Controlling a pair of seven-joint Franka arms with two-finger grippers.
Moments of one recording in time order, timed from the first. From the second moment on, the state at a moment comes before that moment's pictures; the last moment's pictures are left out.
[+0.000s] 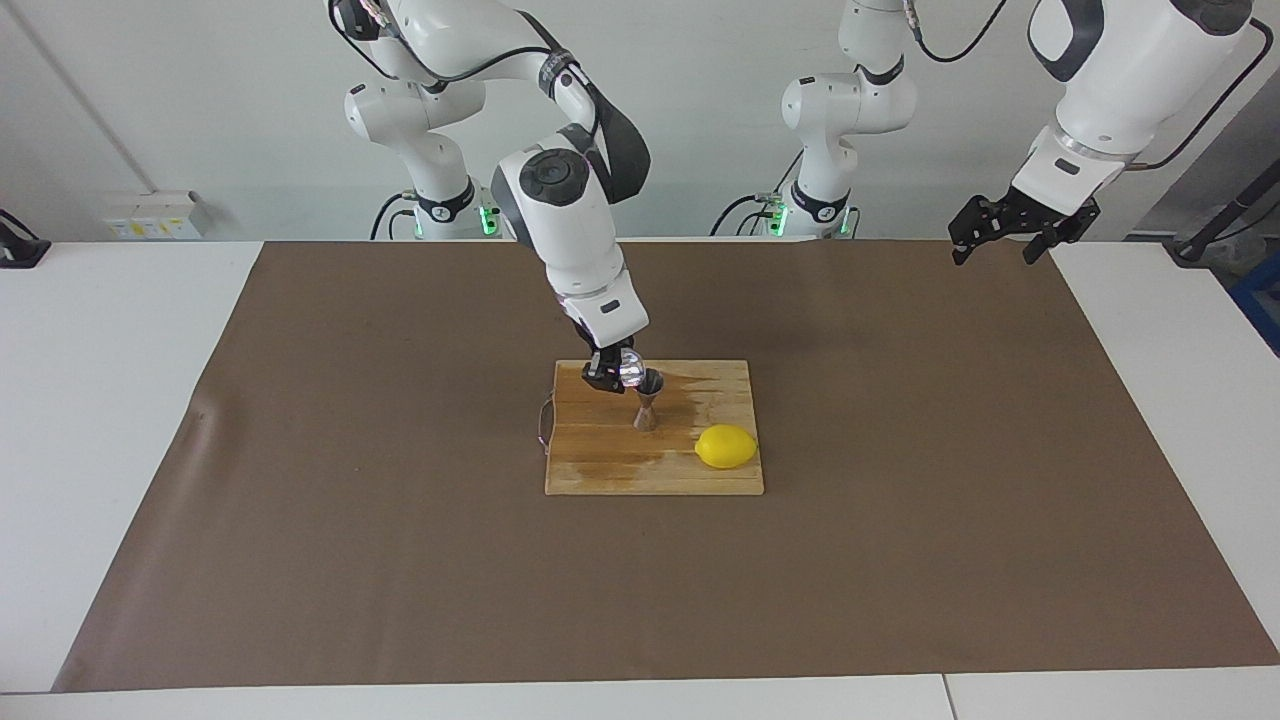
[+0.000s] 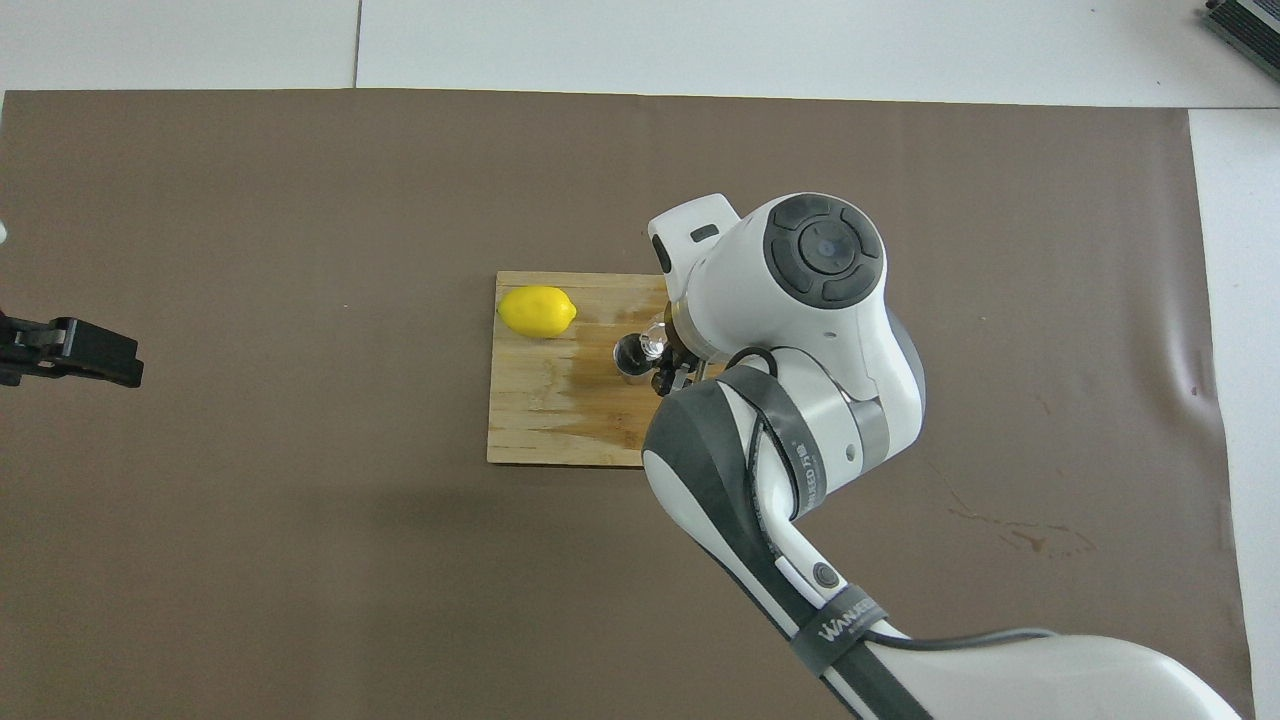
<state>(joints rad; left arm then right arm) -0.04 -0.05 0.02 -1.64 0.02 1.50 0.05 0.48 0.32 0.04 -1.65 0.14 2.08 -0.76</state>
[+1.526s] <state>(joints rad) -0.04 -0.05 0.02 -1.64 0.02 1.50 0.05 0.51 0.41 0.04 -1.50 0.02 1.95 -0.68</state>
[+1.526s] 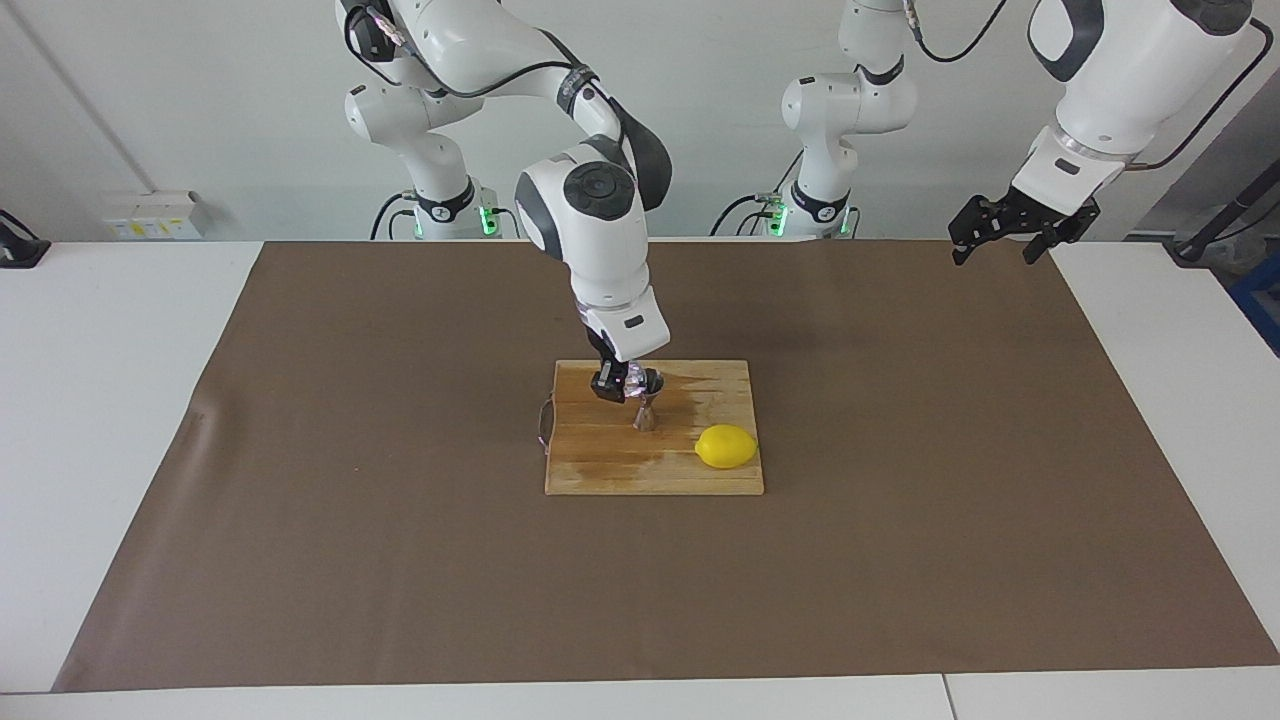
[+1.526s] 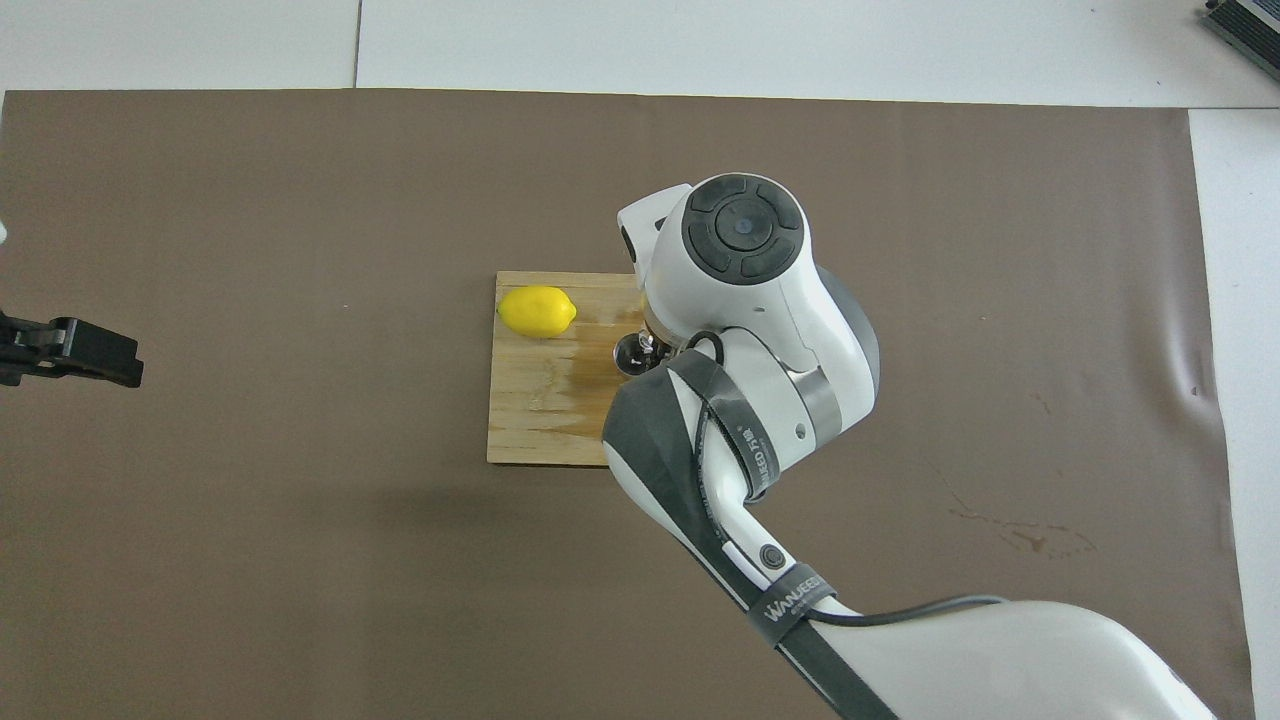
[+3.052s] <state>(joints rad) -0.04 -0.05 0.02 -1.64 0.02 1.50 0.05 0.53 0.41 0.05 -1.49 -0.03 1.89 -0.67</state>
